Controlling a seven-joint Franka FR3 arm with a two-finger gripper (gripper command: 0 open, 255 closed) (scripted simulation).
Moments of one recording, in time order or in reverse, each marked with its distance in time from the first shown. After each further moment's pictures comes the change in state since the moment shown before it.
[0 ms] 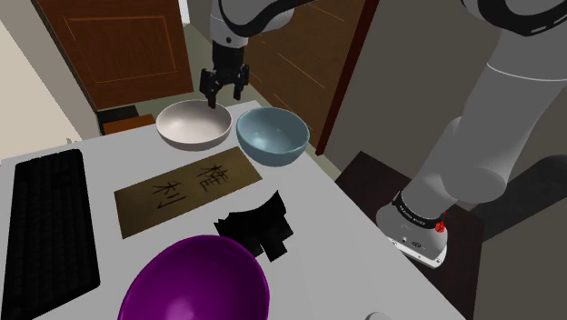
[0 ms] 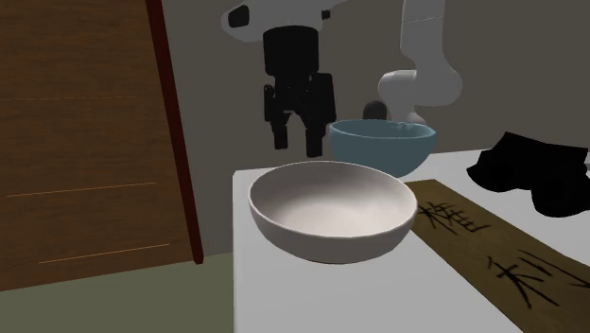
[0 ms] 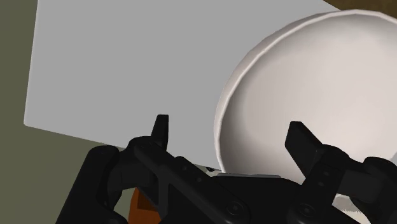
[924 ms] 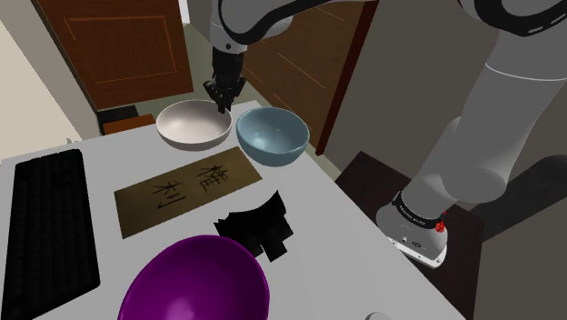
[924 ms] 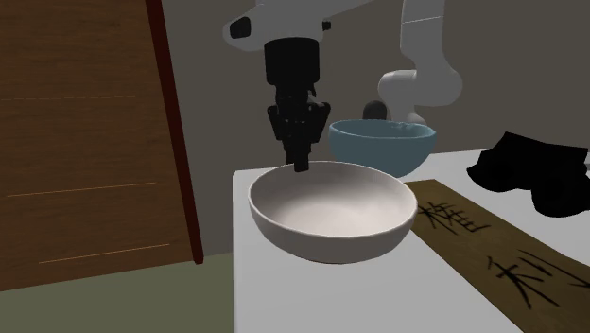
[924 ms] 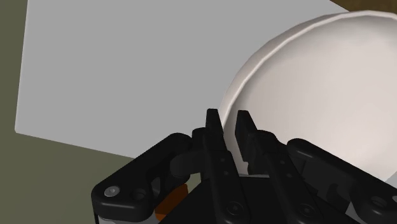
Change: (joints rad) arm 0.003 0.012 0.001 -0.018 0.000 0.030 0.001
